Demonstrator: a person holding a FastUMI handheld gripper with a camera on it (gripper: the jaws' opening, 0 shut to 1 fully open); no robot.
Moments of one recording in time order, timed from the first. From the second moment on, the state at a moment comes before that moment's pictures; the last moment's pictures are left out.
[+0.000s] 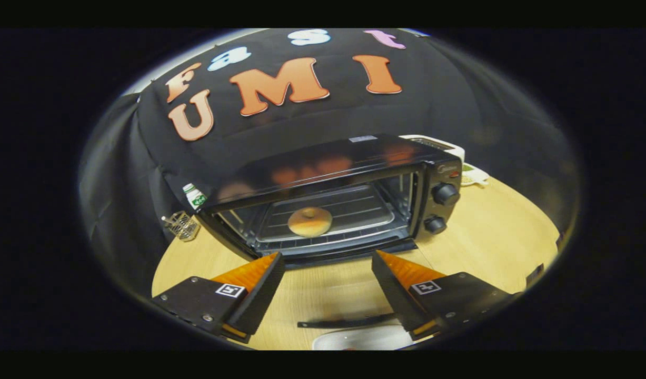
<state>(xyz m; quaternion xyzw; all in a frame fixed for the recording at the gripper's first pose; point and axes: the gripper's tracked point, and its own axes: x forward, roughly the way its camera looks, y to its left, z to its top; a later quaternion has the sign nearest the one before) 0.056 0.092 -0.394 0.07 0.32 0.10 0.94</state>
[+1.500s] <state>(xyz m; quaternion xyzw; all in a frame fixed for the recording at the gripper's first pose) -0.044 0.066 -0.494 -0.06 0.42 0.10 0.90</state>
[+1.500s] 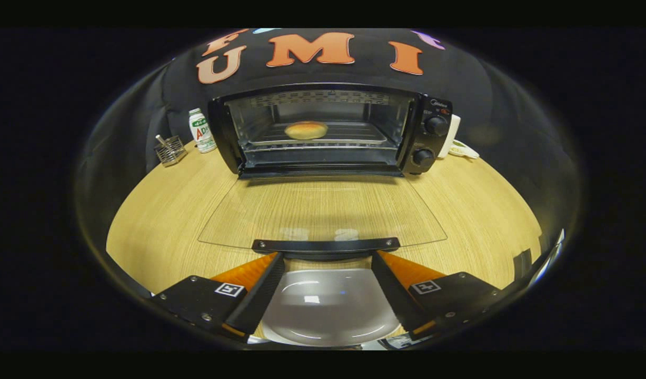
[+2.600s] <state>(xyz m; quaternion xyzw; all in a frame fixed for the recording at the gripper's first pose) 0.021 0.082 -0.373 -0.04 0.32 0.11 0.94</state>
